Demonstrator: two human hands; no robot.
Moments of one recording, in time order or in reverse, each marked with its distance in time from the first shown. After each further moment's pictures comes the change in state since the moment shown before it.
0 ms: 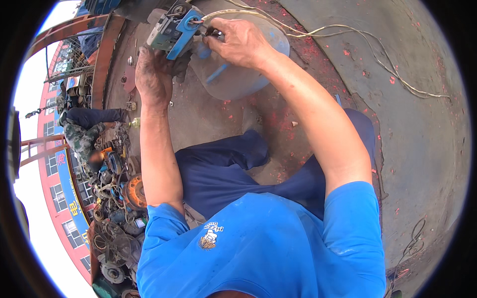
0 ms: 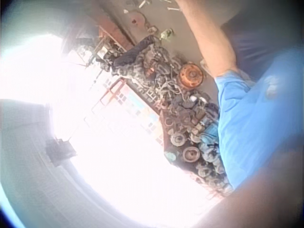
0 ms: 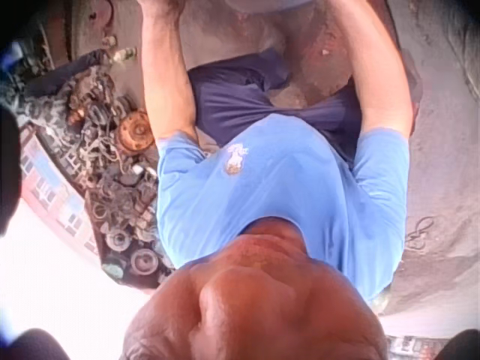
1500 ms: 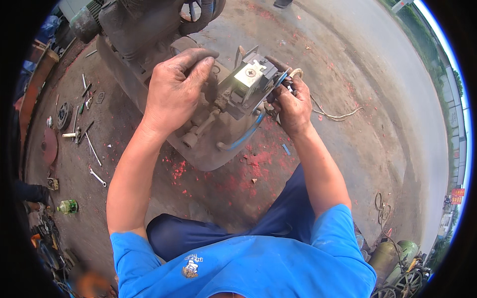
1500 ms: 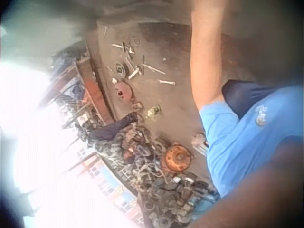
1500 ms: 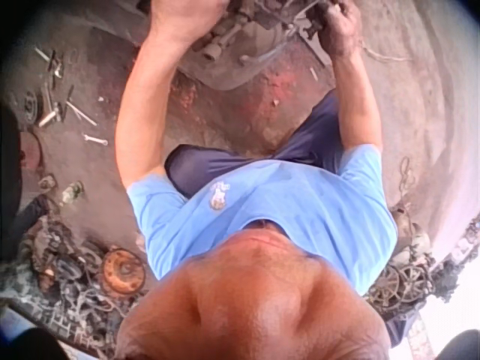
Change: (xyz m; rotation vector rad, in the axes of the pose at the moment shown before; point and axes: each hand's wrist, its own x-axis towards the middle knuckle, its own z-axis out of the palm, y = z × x) left_hand 0.095 -0.024 -0.074 0.343 -0.240 0.615; right_hand -0.006 -0.047 0.022 0.409 0.423 0.220
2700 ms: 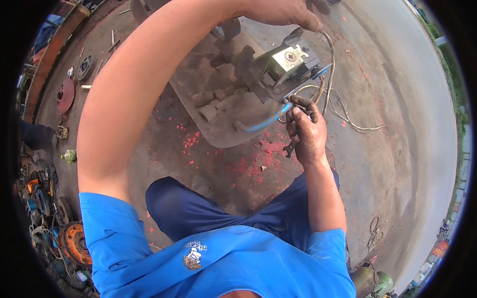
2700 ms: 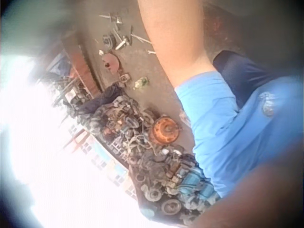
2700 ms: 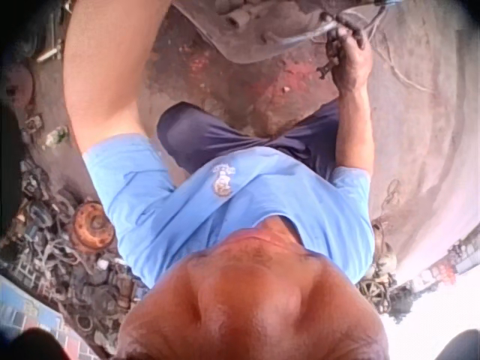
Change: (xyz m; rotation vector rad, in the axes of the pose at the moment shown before) left_hand 0.118 0.020 0.021 0.160 -0.530 0.115; right_hand -0.054 0.020 -0.013 0.040 0.065 0.374
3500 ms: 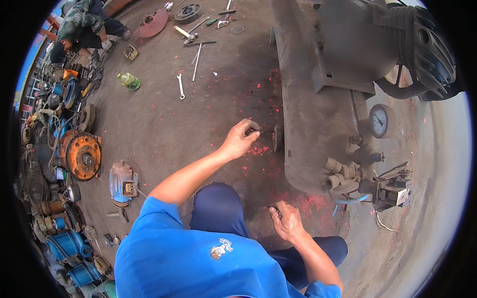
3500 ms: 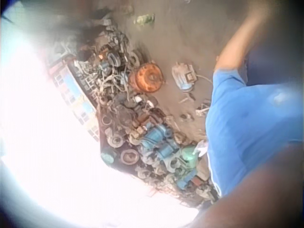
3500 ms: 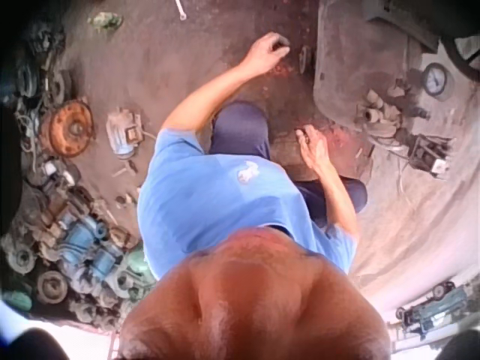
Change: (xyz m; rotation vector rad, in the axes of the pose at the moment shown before) left_hand -0.389 -0.085 0.121 -0.349 0.661 -1.075; right_hand -0.080 0.096 0.100 -0.913 -0.915 -0.125
